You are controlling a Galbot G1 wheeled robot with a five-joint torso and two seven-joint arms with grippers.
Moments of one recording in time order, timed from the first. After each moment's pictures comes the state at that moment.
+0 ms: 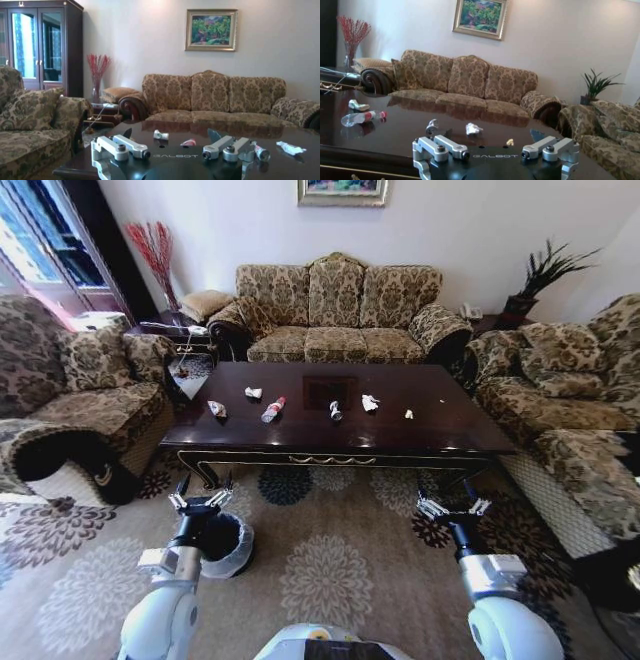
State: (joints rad) left arm 1.69 -1.52 -0.77 -2.29 -0.21 0.00 0.05; right arm -1.72 1.37 0.70 2.34 0.10 -0.11 0.03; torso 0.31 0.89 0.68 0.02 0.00
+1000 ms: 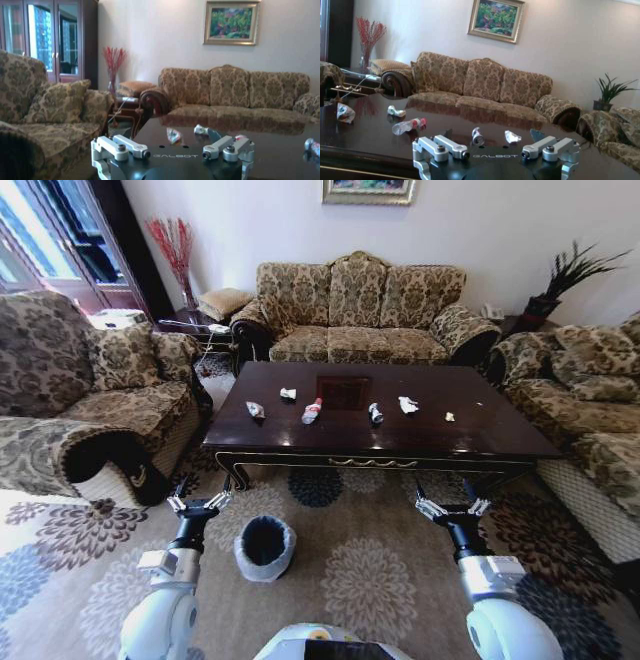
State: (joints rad) left arm 1.68 -1.52 -0.78 -2.23 -0.22 -0.01 0.05; right arm -1.72 1.38 0.69 2.34 0.08 -0.11 0.04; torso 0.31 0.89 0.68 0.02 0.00
